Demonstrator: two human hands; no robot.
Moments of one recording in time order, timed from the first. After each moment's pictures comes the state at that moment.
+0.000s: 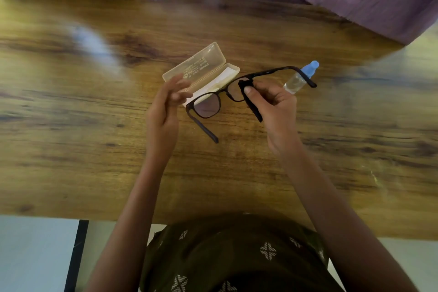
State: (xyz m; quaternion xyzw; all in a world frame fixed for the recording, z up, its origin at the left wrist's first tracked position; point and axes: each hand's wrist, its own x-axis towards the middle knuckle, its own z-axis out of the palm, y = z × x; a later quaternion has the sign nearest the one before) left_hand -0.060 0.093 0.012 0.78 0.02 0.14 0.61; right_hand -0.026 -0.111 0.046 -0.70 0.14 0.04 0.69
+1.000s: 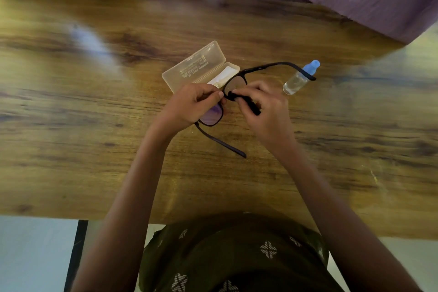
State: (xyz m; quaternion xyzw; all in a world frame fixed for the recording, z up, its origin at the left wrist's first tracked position) left_hand -0.017 0.078 0.047 0.85 -0.07 -0.15 0.50; right_hand -0.024 -0.115 0.030 -0.90 -0.18 -0.13 0.38
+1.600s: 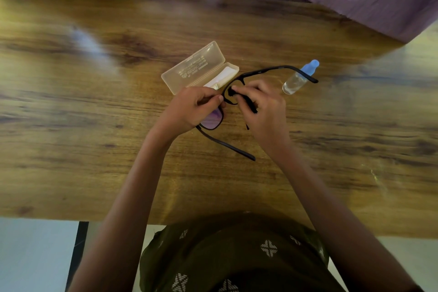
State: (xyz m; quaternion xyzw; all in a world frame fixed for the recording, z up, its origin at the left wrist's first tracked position) left_hand -0.019 0.077 0.045 0.88 -0.09 -0.13 0.45; right_hand -0.022 -0.108 0.023 -0.90 -0.16 -0.15 0.37
